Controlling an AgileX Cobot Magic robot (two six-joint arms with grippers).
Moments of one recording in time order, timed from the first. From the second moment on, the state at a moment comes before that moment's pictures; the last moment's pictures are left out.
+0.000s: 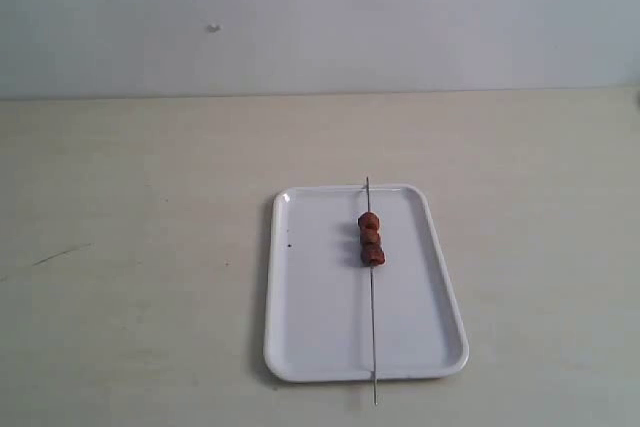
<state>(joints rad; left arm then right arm) -0.42 0.01 -0.14 -1.74 -0.13 1.73 0.47 0.01 -0.29 1.13 -0.06 -0.96</state>
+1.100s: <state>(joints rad) -0.42 0.01 -0.14 -1.74 -0.13 1.73 0.08 0.00 0.00 -0.18 0.28 0.29</state>
